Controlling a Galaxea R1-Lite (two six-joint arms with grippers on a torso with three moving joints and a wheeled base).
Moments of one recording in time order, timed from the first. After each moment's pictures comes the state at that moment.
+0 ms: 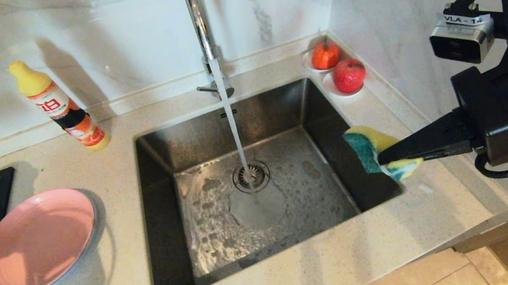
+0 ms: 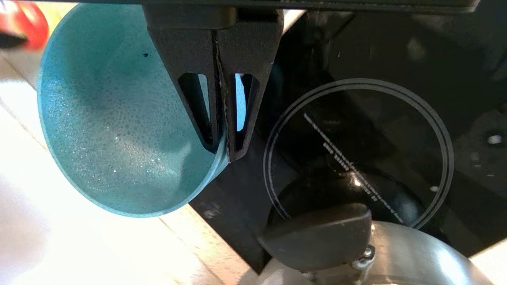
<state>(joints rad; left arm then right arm) 0.68 1.70 -1.22 -0.23 0.07 -0.60 0.53 1.43 -1.45 0.56 0.49 0.55</state>
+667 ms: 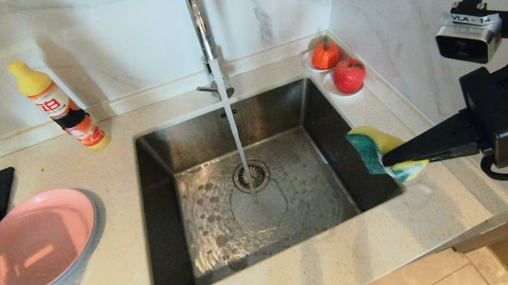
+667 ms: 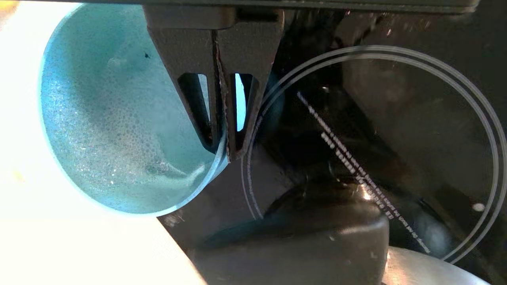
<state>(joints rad) 0.72 1.89 -1.28 -0.30 0.00 -0.67 0.53 1.41 -1.43 0.55 0.49 0.55</state>
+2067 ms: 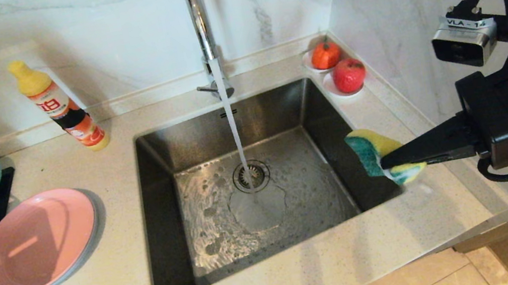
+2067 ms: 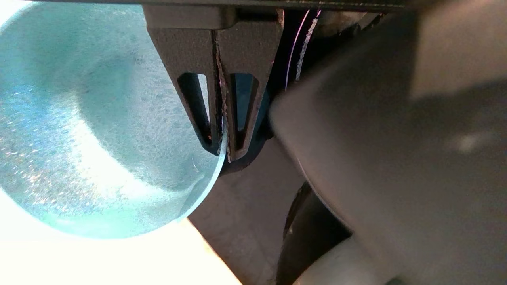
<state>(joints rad) 0.67 2.19 -1.66 -0.22 0.01 -0.67 0.53 1.42 -1.43 0.56 0.50 0.54</state>
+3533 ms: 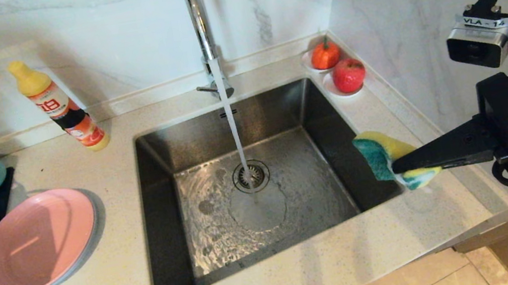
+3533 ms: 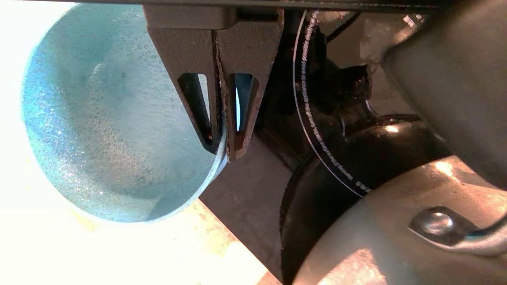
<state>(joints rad) 0.65 2.23 -1.88 -0.01 0.07 -0.56 0.52 1.38 -1.40 0.56 0.51 0.54</state>
